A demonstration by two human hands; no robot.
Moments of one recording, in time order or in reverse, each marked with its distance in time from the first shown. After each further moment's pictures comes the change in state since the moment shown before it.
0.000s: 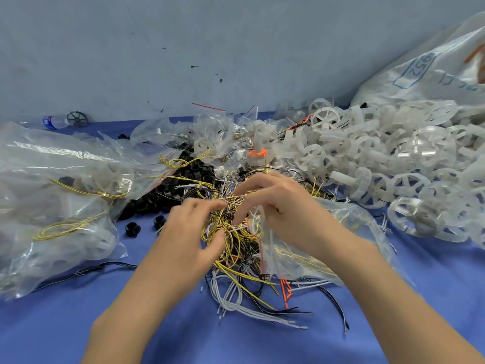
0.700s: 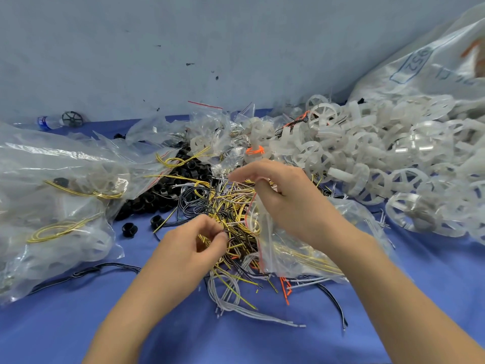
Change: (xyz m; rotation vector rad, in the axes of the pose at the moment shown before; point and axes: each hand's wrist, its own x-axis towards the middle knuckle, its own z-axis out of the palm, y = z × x) left_hand -0.008 0.005 0.005 -0.278 -0.072 -0.196; right_hand 0.004 -0.001 -0.005 0.266 0.161 0.110
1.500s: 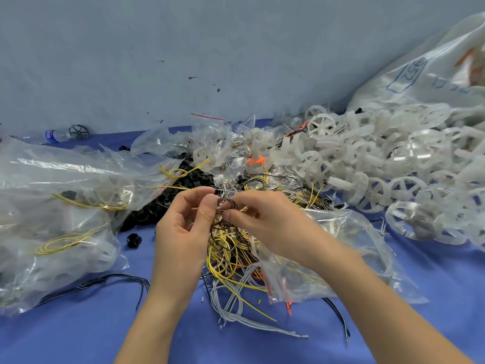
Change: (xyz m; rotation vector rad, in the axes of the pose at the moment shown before) left_hand 0.017 0.023 0.009 -0.642 0.381 0.092; right_hand 0.004 -0.003 0.019 -0.034 -0.150 0.087
